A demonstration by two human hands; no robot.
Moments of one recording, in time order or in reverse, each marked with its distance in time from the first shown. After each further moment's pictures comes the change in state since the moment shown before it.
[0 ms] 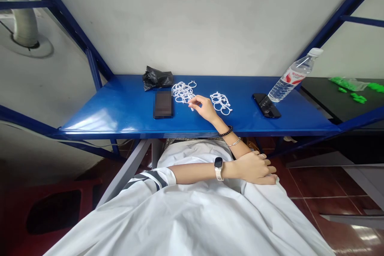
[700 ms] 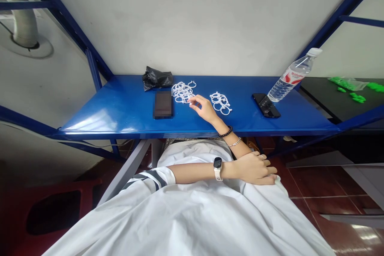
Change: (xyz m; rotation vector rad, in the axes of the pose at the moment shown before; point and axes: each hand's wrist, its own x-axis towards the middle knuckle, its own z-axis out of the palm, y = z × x) left_hand -0.003 0.001 -0.002 -0.025 -0.013 0.016; right_hand -0.005 -0.001 -0.002 -0.040 -0.056 -0.012
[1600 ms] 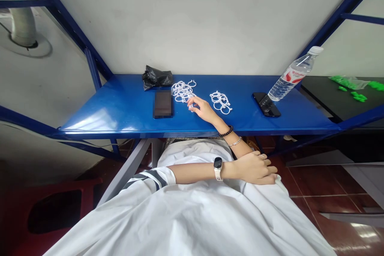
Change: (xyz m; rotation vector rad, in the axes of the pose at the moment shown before) left_hand 0.001 -0.001 0.011 0.040 0.074 0.018; right_hand 0.000 0.001 0.000 0.058 -0.141 0.036
